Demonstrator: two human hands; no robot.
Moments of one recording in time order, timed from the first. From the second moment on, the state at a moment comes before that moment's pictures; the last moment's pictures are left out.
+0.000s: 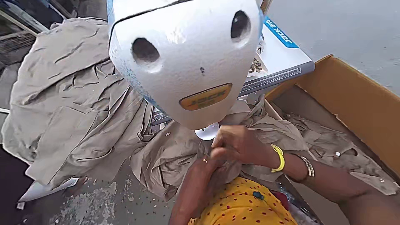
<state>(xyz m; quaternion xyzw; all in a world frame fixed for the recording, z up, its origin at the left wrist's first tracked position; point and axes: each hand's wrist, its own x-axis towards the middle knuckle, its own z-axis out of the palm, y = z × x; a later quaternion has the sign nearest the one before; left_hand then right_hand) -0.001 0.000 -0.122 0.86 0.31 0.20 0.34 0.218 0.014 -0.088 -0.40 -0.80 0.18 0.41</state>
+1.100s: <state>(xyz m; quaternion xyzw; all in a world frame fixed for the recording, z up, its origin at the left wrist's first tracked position) 0.006 0.091 -0.086 0.58 0.43 0.41 0.57 0.247 0.059 -0.083 -0.55 -0.62 0.37 0.41</state>
